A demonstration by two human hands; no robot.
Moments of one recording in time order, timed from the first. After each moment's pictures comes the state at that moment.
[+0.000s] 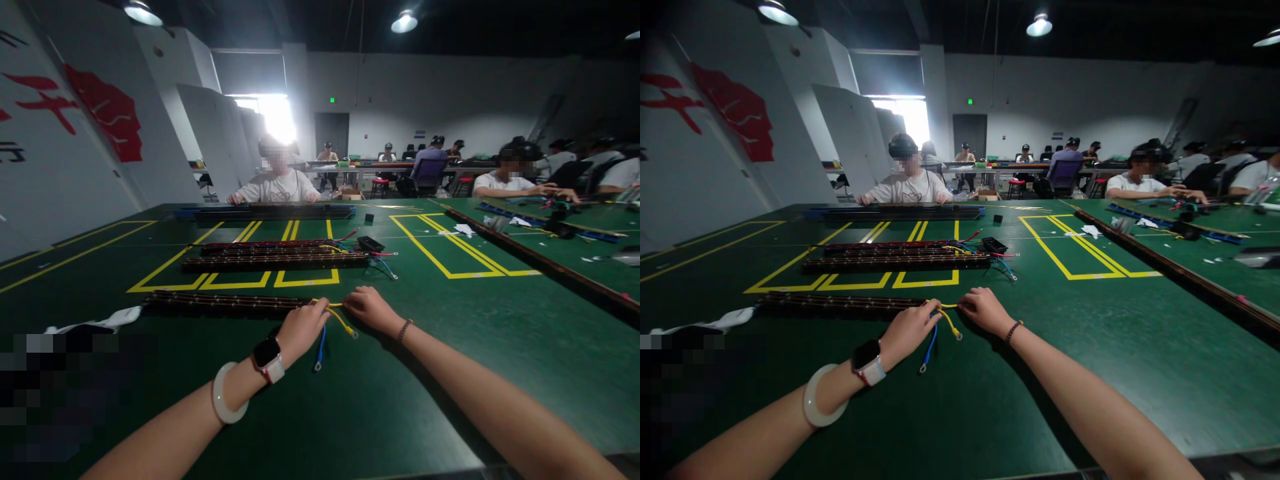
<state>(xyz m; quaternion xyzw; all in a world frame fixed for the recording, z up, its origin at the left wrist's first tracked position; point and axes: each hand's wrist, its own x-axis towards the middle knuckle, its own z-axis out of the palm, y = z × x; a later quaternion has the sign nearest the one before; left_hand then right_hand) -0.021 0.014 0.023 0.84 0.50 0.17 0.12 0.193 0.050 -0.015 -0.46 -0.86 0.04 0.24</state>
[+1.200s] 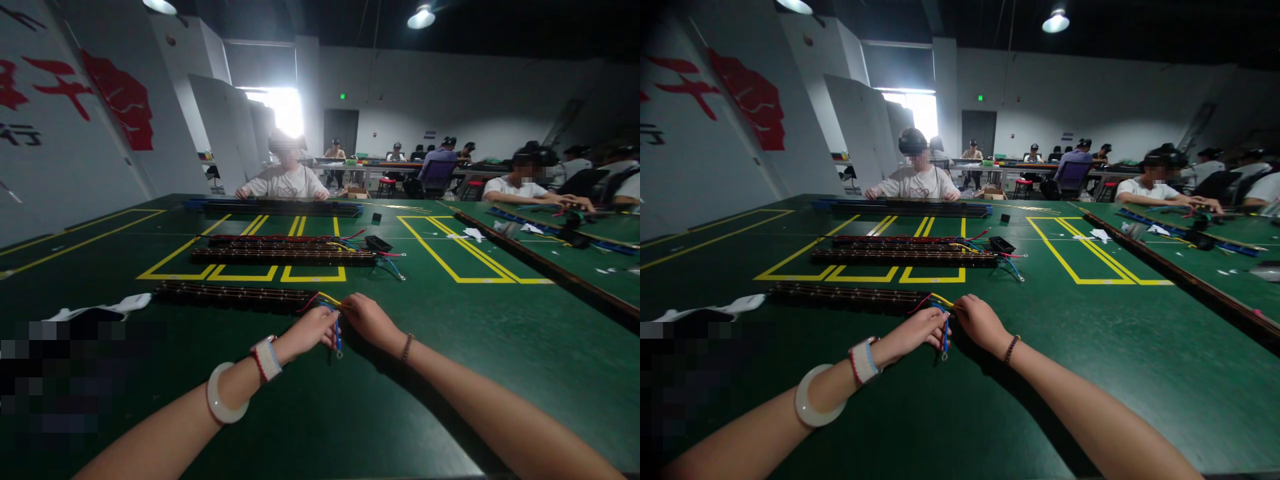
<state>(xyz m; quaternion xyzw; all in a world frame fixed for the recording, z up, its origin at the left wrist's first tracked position) -0.017 0.007 0.012 0.59 0.47 0.24 0.61 0.158 0.016 0.000 -0.48 -0.84 0.10 0.26</state>
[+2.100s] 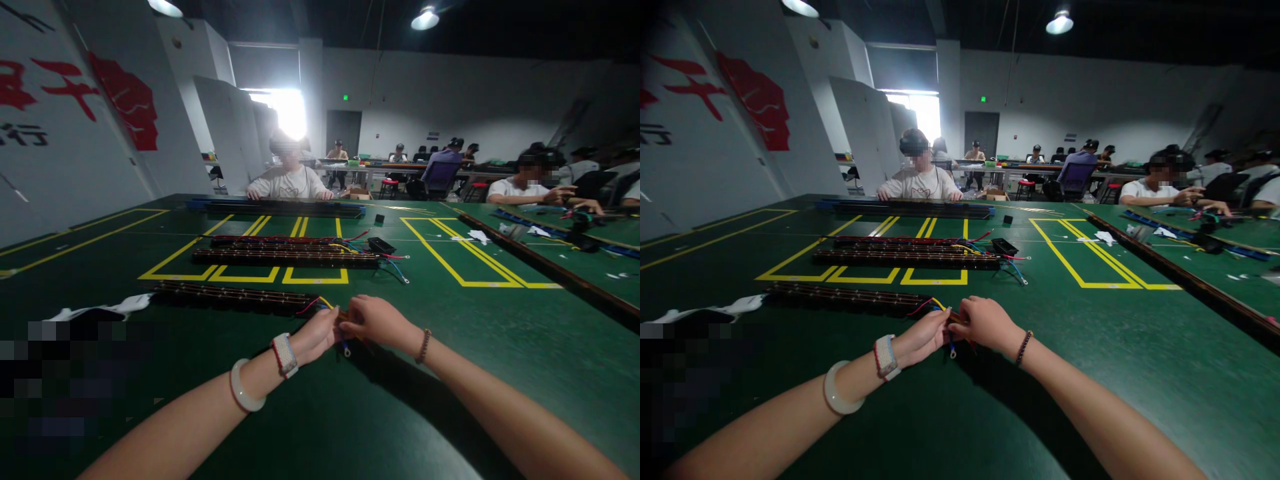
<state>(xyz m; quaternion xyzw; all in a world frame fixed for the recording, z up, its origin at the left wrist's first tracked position) 0.004 0.014 0.000 0.33 0.32 0.38 0.80 0.161 0.010 0.042 -0.50 -0.86 0.06 0.12</state>
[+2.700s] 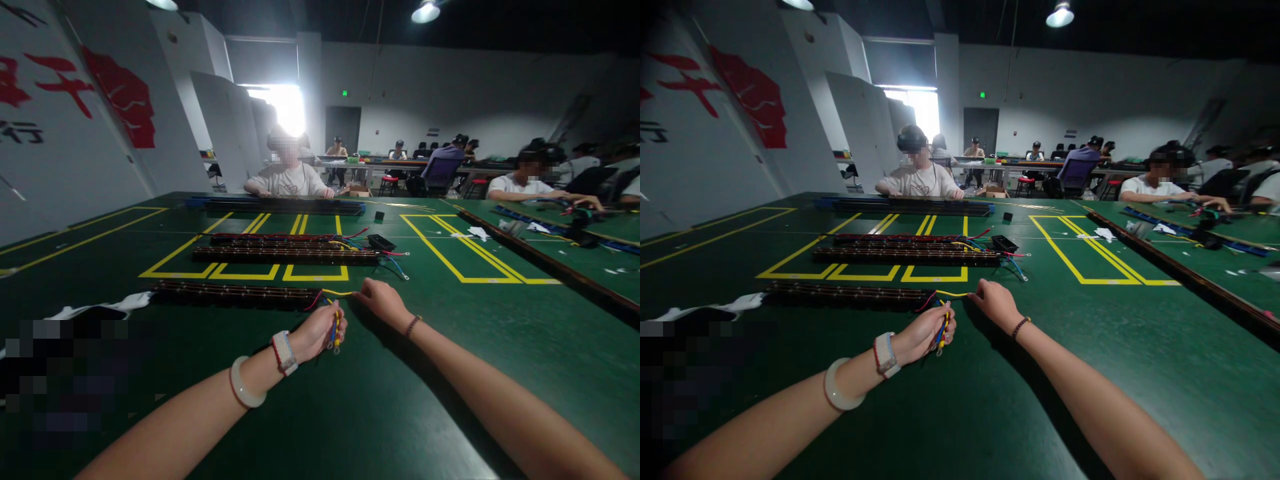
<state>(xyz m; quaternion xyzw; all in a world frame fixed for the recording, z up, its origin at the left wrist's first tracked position) -0.003 0.017 -0.004 0.38 0.38 0.32 0.78 0.183 0.053 0.006 -0.61 -0.77 0.01 0.17</state>
